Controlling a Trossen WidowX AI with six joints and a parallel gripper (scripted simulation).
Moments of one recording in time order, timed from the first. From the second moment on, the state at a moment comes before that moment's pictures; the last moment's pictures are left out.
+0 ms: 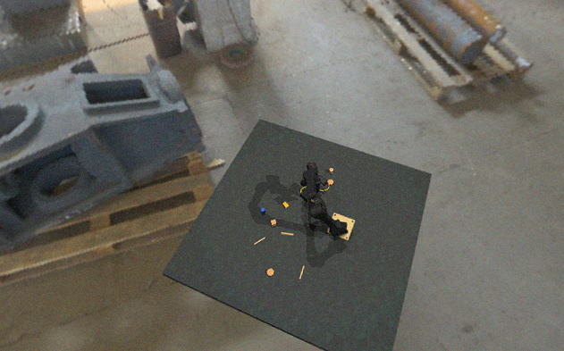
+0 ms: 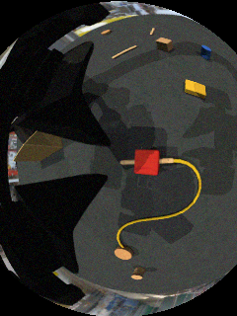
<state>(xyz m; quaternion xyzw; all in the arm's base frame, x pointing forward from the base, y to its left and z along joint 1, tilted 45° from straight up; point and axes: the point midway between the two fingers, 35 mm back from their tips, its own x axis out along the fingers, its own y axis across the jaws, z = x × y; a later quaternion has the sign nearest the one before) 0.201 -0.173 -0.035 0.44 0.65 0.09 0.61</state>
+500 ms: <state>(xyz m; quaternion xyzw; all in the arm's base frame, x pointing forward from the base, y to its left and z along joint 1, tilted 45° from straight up) 0.201 -0.168 -0.043 0.41 0.65 0.12 0.63</state>
